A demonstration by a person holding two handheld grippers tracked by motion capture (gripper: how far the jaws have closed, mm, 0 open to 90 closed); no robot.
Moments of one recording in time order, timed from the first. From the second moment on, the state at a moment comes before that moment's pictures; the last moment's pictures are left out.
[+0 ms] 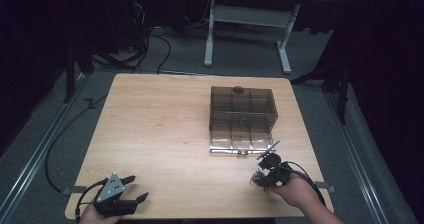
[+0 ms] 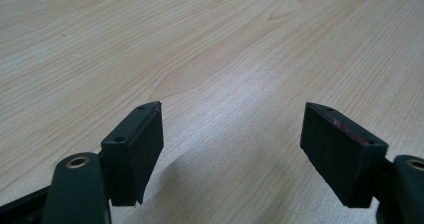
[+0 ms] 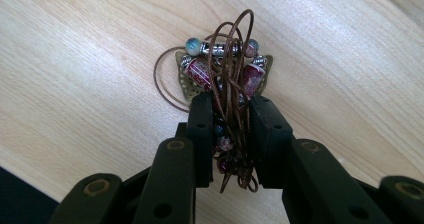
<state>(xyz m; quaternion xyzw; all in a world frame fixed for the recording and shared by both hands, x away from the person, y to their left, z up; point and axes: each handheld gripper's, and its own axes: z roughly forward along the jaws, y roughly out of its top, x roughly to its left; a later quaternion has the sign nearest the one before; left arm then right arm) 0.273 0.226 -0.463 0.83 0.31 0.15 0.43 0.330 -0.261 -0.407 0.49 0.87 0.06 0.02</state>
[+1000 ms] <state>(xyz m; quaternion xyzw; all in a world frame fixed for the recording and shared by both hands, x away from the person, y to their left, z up) 0.273 0.225 -0.464 0.83 0.31 0.15 0.44 0.338 -0.268 -0.375 0.50 0.86 0.09 0.03</state>
